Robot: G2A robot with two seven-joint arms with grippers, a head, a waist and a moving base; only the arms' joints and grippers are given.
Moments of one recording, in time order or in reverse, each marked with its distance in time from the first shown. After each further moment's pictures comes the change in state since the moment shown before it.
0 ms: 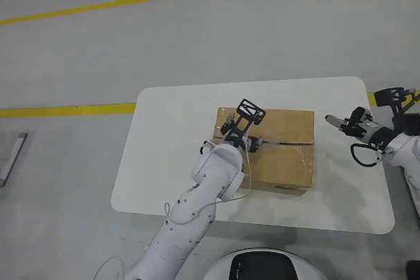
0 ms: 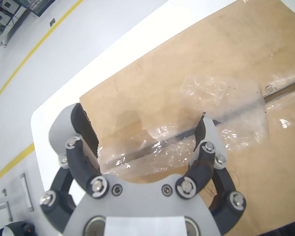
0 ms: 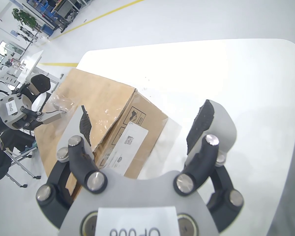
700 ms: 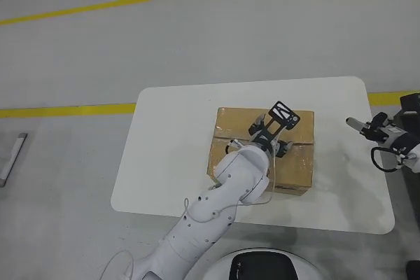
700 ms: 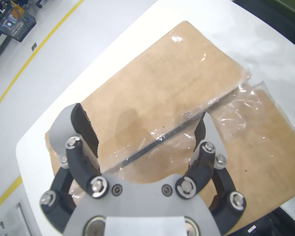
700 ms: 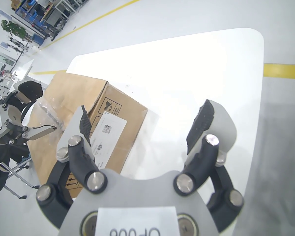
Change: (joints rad) left arm -0.067 -0.071 0.128 0.073 -0.058 -0.005 0.053; right arm -0.086 0.020 0.121 0.012 0.026 -0.023 0.001
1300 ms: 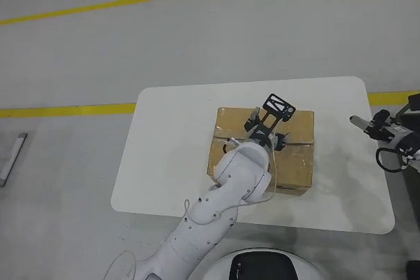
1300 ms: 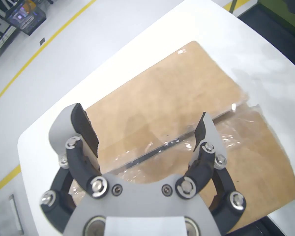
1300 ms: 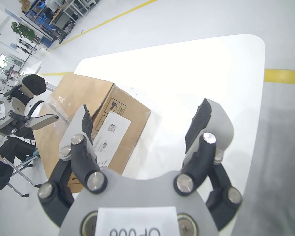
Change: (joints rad) left arm 0.038 -0.014 -0.081 -0.068 0.071 0.084 -0.060; right arm -0.007 0.008 0.009 -0.017 0.047 -0.041 -0.026
